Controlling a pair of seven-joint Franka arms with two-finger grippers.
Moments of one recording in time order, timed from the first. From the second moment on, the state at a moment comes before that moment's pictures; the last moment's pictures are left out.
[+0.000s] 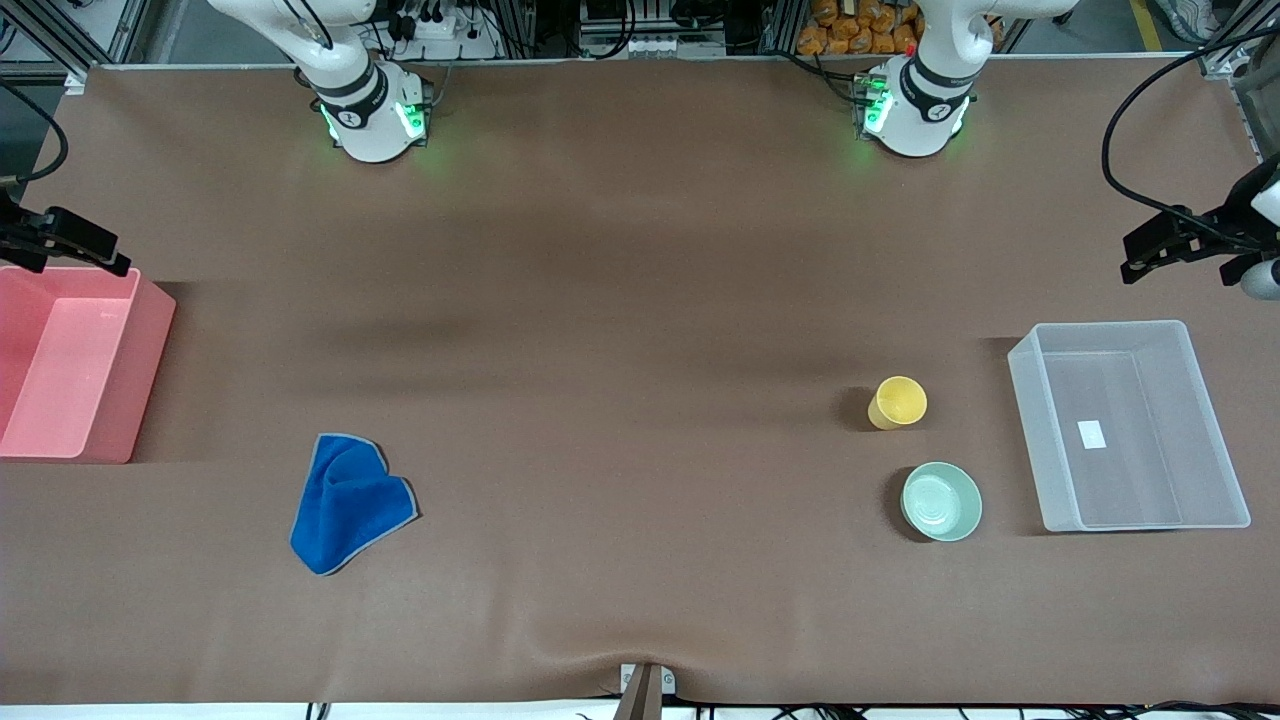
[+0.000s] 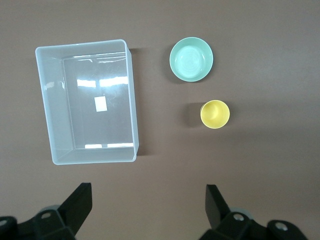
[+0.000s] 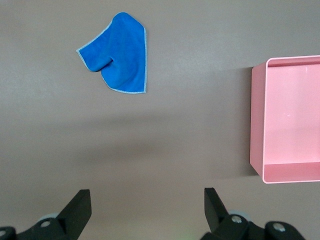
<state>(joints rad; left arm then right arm) -0.16 0.04 0.14 -1.49 0.04 1.55 0.03 -0.09 -0.02 -0.03 -1.62 0.02 1.55 -0.05</state>
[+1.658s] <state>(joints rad) -0.17 0.24 0.08 -1.88 -0.05 2.10 -0.07 -0.13 0.00 -0.04 -1.62 0.02 1.55 -0.05</state>
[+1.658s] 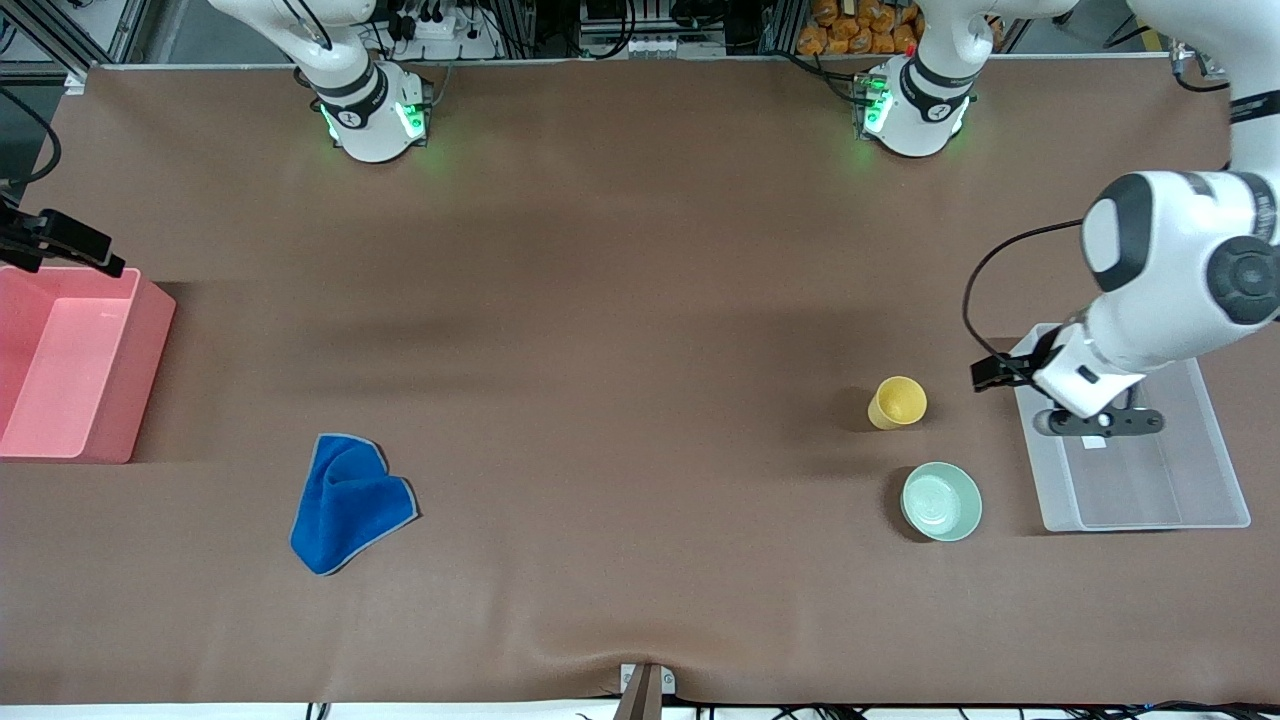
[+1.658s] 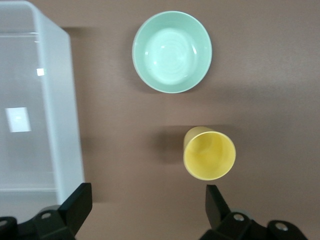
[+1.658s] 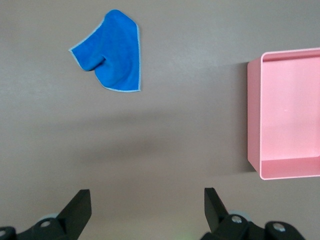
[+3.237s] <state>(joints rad) -0.19 0.42 0.03 -2.00 -0.05 2.40 -0.26 0.03 0.56 -0.01 -1.63 0.16 2.31 -0.04</state>
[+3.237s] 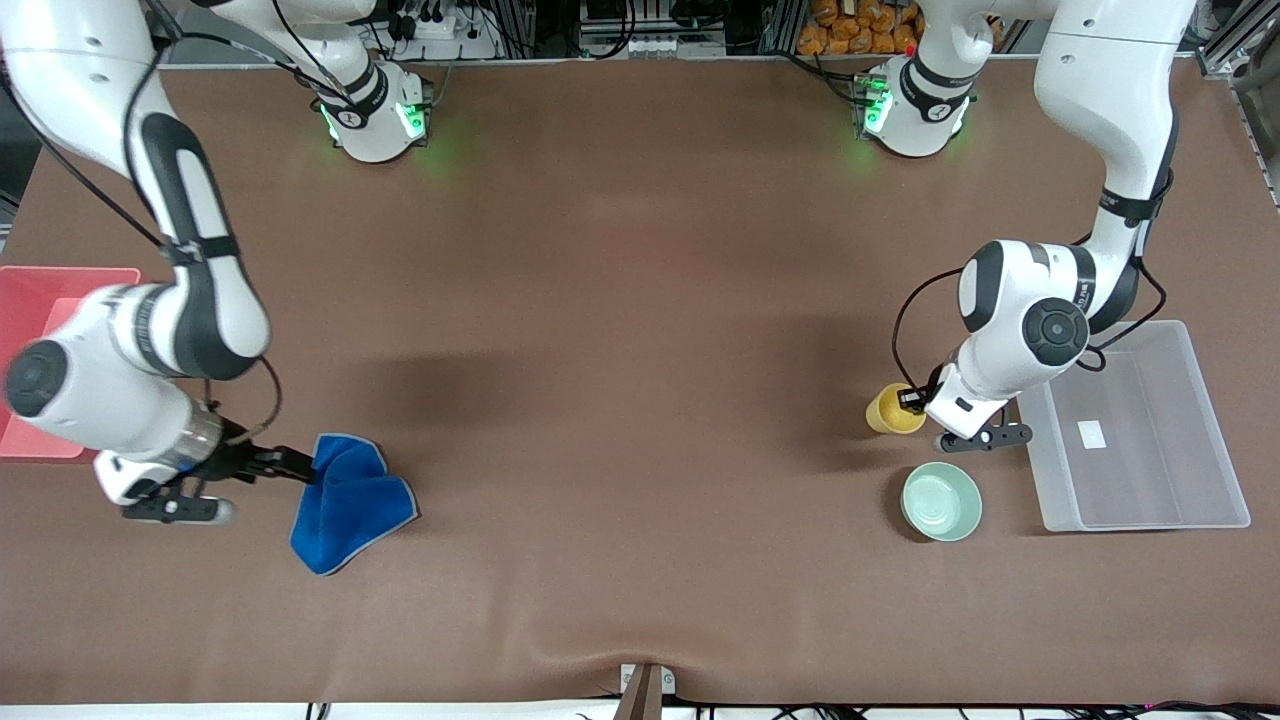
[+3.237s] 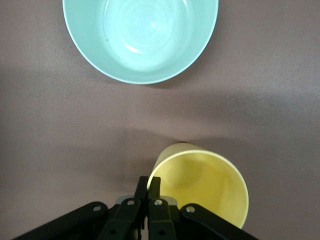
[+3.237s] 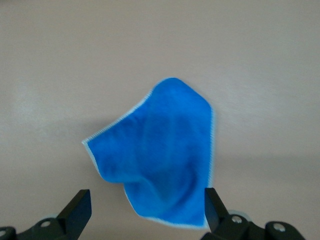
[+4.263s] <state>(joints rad) -0.06 0.40 0.24 -1.59 -0.04 1.92 0.13 0.07 0.65 -0.01 -1.65 0.17 2.36 -0.04</state>
